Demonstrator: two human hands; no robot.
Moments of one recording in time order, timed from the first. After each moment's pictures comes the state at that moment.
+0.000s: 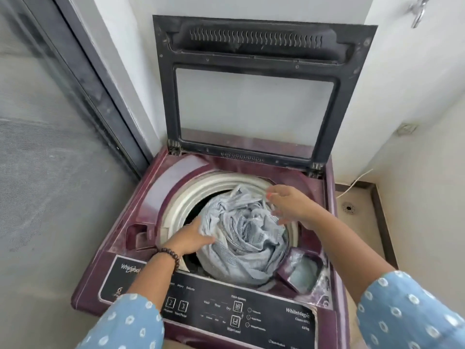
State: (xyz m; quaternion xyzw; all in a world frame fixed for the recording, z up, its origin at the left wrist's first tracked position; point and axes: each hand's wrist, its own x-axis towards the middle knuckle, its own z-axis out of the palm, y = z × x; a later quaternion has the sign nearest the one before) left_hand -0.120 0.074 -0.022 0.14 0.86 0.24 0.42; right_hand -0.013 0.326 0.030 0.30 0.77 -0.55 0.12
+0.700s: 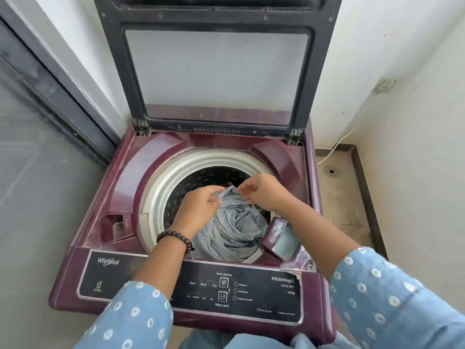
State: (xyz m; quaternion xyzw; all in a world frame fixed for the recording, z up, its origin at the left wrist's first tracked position) left_hand -0.094 0.131 -0.014 0.26 0.87 0.31 0.27; right_hand -0.005 0.302 0.001 0.26 0.84 -0.46 0.11
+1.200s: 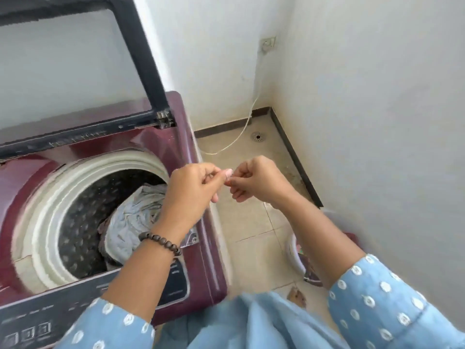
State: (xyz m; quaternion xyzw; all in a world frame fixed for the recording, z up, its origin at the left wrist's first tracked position) left_hand 0.095 0.283 0.057 0.42 0.80 0.36 0.25; right_hand 0.210 0.397 0.024 0.41 0.69 -0.59 -0.07
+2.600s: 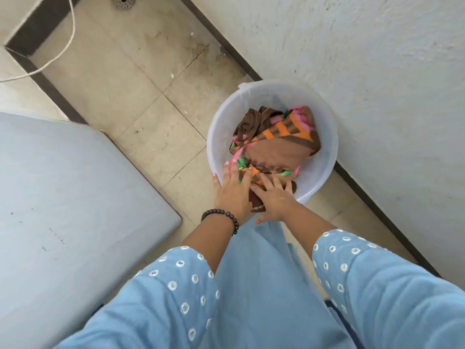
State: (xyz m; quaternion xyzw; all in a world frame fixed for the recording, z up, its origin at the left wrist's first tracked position) left_hand 0.438 0.395 -0.450 0.67 0.62 -0.26 0.33; right_hand 0.578 0.396 -0.514 0.45 0.72 -0.41 0.34
